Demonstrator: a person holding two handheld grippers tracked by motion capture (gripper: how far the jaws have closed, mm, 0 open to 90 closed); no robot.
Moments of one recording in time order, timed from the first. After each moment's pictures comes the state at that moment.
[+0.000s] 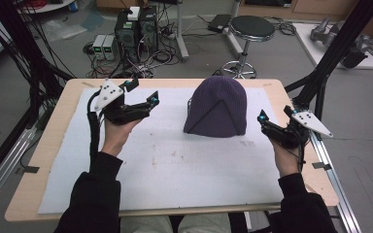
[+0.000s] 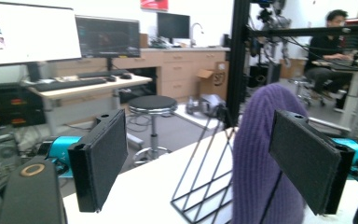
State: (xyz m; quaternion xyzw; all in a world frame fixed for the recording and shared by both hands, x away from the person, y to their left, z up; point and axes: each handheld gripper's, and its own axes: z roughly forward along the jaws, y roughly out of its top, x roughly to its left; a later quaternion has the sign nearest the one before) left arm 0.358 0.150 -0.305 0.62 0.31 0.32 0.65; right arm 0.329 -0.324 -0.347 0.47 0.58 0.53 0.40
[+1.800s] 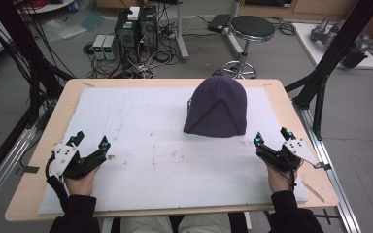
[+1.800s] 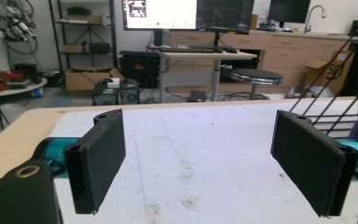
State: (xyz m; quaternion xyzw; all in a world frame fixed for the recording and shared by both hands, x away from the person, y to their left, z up) left arm 0.268 0.251 -0.429 0.54 0.46 0.43 0.55; right arm 0.299 -0.323 -0.418 0.46 0.57 0.52 0.43
